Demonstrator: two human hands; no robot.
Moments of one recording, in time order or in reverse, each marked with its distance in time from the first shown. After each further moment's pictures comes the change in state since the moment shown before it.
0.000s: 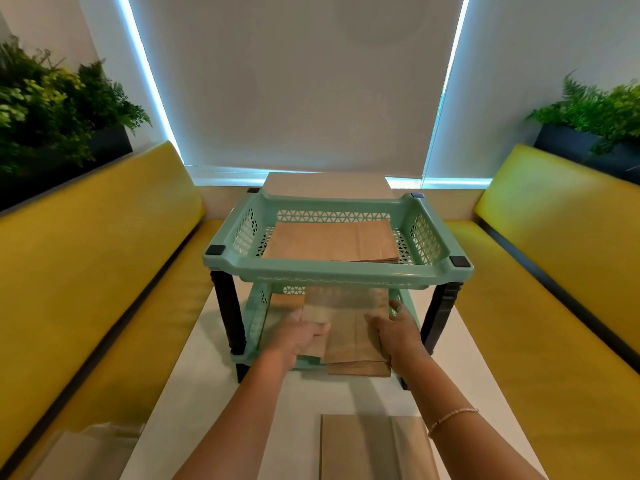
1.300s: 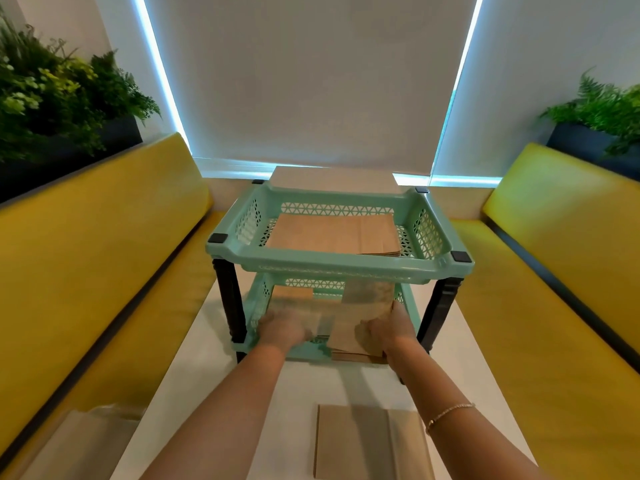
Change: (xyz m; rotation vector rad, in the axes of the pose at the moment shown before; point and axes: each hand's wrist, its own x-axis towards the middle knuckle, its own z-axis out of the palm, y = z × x) left_hand 0.024 -0.007 -0.006 1.054 0.236 -0.003; right_hand -0.007 -0.002 0.001 -0.349 -0.045 -0.067
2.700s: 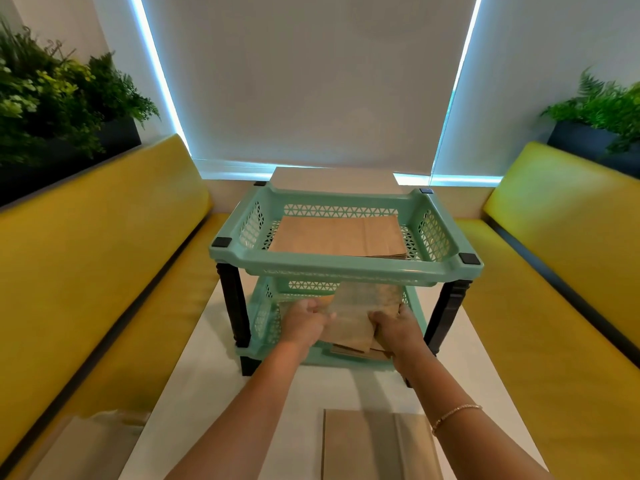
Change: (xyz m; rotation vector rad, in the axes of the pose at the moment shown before) left_hand -0.030 0.017 -0.010 -1.015 -0.049 0.102; right_hand 0.014 0.010 0.007 0.421 0.043 0.075
